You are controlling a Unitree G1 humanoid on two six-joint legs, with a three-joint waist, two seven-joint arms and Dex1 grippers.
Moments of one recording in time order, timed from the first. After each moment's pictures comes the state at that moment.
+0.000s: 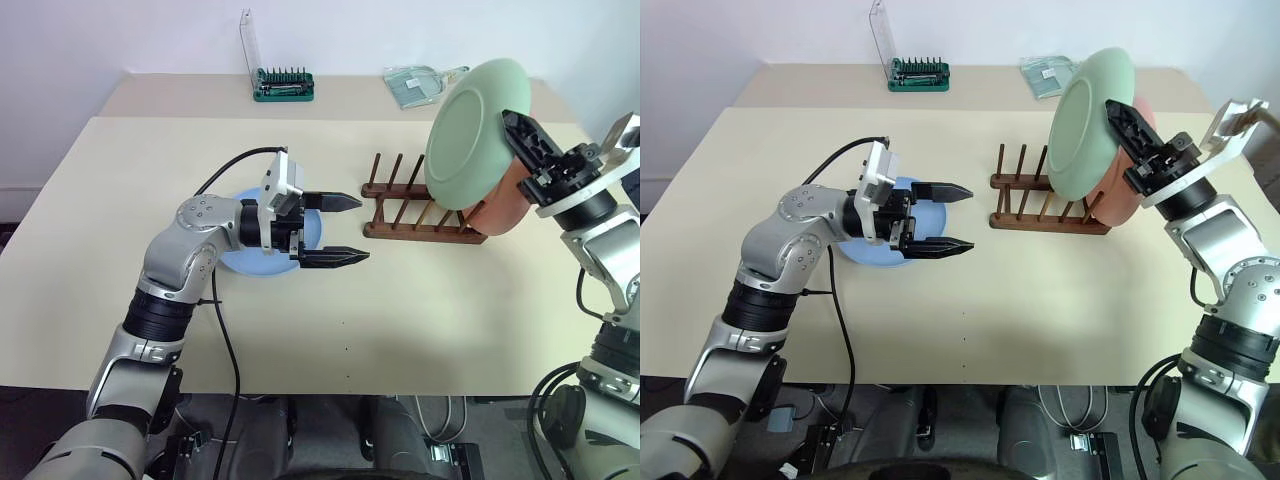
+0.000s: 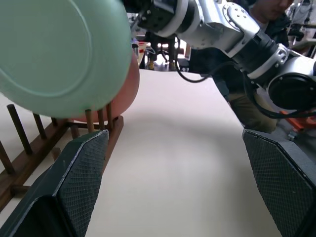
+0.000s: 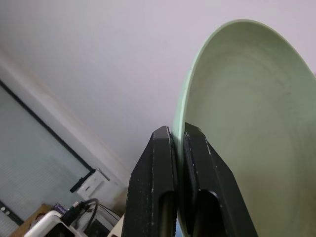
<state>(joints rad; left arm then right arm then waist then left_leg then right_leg) -0.70 0.43 -0.14 -0.05 -0.51 0.48 -1.19 -0.49 -0.57 -0.56 -0.05 1.50 0.87 0.28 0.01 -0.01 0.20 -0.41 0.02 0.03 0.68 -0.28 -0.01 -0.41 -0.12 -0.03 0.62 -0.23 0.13</state>
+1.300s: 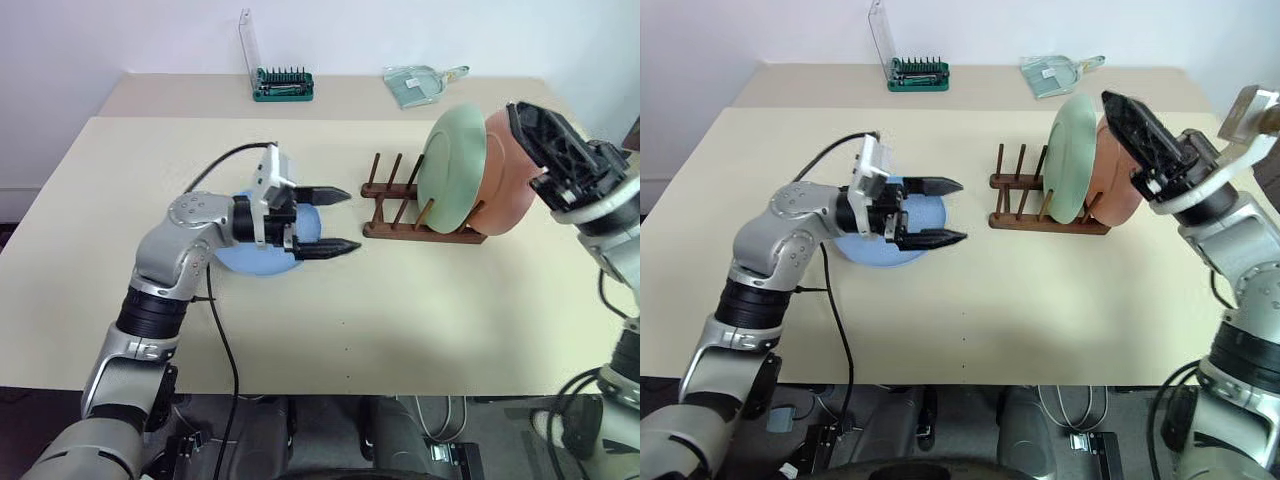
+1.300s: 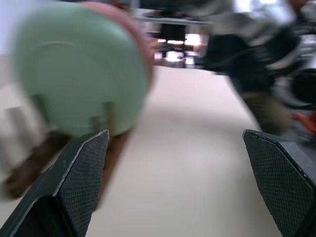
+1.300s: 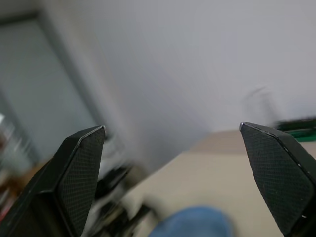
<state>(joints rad) -0.76 0.47 -0.05 0.02 -0.52 0.53 -1.08 -0.41 -0.72 -0.53 -0.25 1.42 0.83 0.66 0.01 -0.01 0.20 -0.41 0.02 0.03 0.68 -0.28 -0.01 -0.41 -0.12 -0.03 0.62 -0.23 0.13</state>
